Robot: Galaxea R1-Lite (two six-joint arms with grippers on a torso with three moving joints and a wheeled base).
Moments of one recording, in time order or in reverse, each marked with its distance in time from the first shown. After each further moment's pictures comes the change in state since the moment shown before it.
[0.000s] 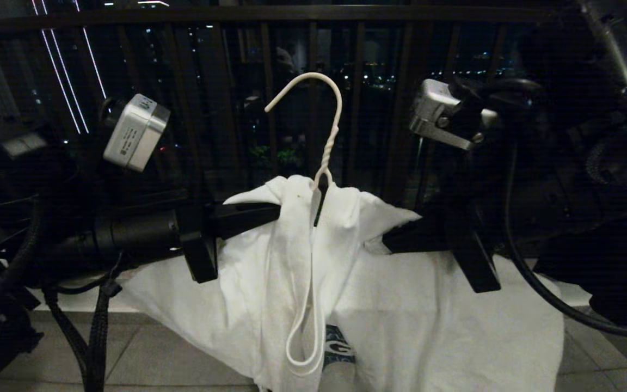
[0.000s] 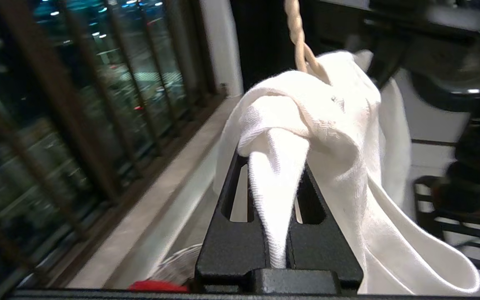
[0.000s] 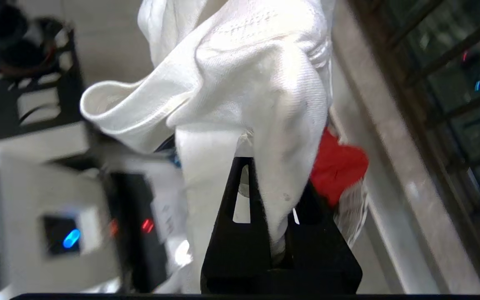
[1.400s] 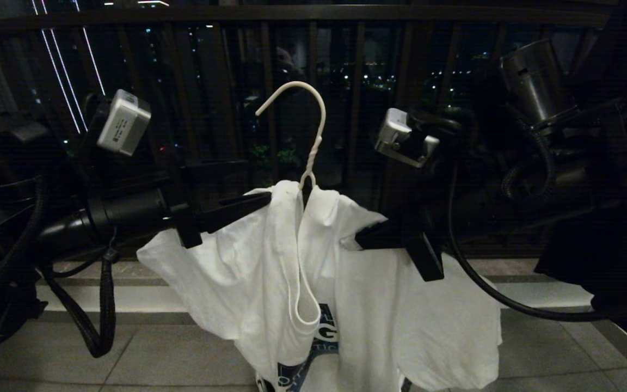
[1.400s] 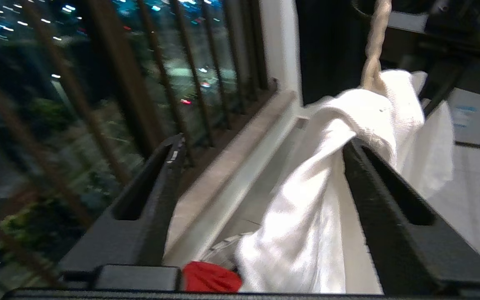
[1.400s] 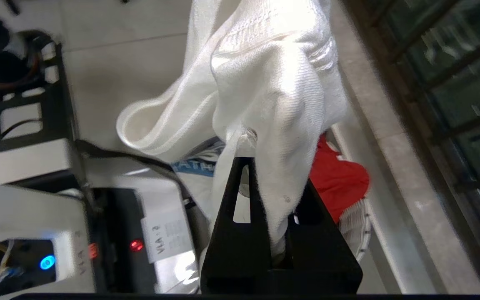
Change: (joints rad) left arm 0.128 0.042 -0.033 -0.008 0.002 0.052; right arm -0.062 0.083 0.060 -0.177 0.064 -0.005
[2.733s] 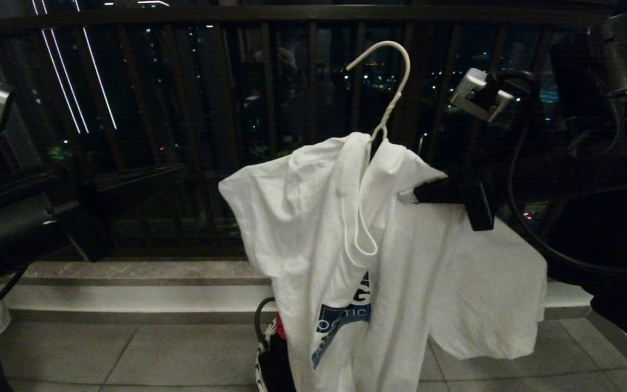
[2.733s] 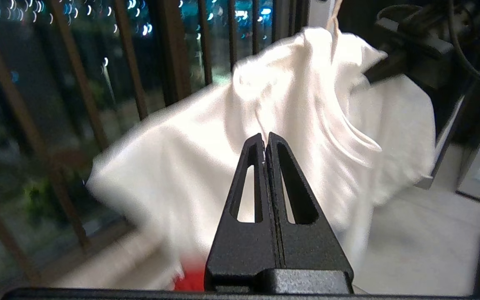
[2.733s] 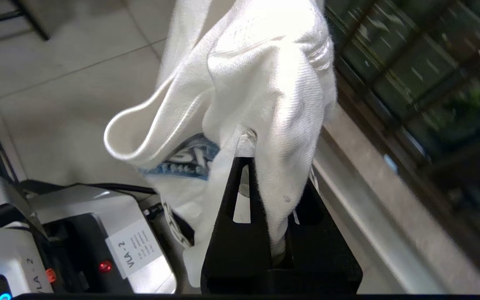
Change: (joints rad) left arm 0.141 -0.272 0.182 0.013 0.052 -0.182; right arm -0.209 -0.088 0.042 -0.035 -0.028 0.060
